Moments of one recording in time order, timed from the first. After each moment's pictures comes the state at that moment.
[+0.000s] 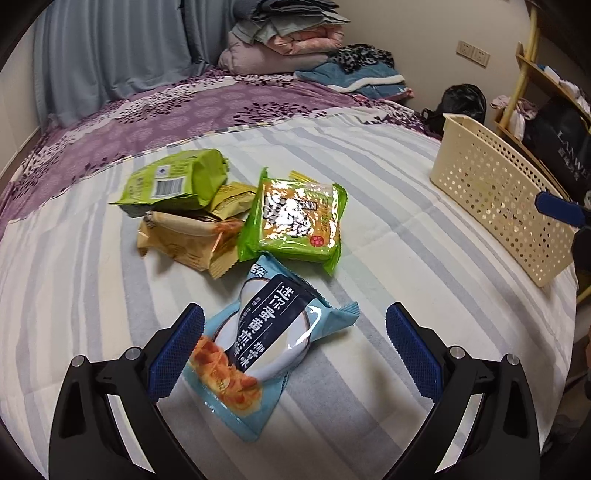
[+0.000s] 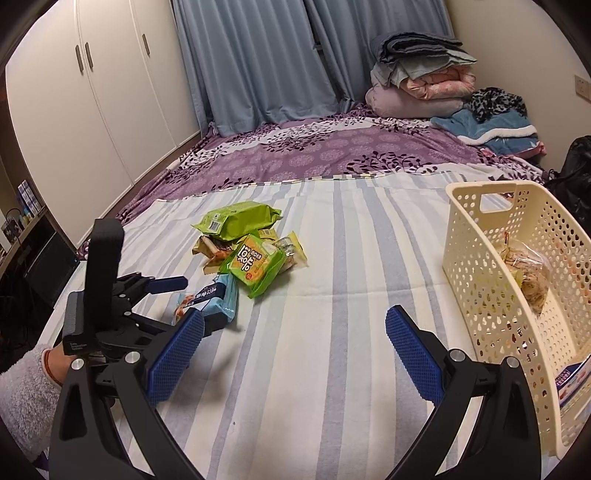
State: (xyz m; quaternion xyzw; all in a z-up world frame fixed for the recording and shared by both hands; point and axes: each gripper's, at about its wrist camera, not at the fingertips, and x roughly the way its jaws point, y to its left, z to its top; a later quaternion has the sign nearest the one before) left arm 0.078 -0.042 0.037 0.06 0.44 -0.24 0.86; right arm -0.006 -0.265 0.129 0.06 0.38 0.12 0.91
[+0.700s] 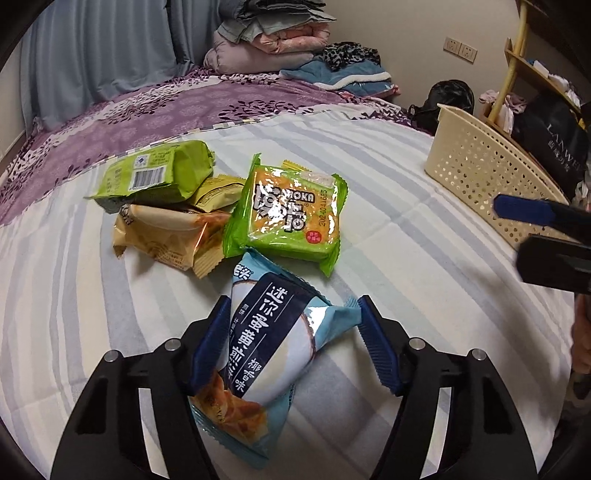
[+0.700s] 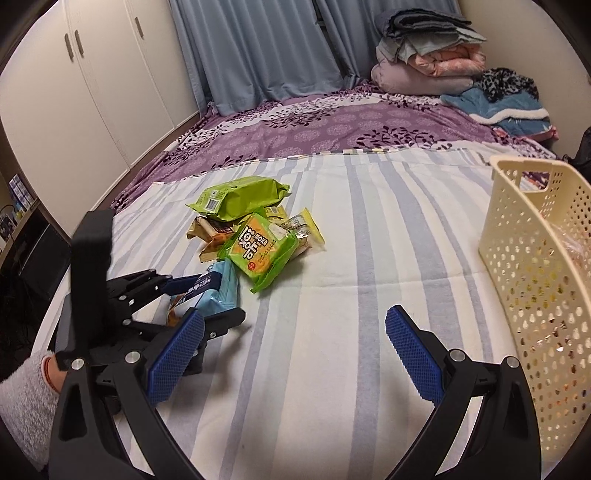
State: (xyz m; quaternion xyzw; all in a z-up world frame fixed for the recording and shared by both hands) left arm 0.086 -0.038 0.022 0.05 0.44 -0.26 0.86; right arm 0.033 -0.237 0.093 0.07 0.43 0.13 0.89
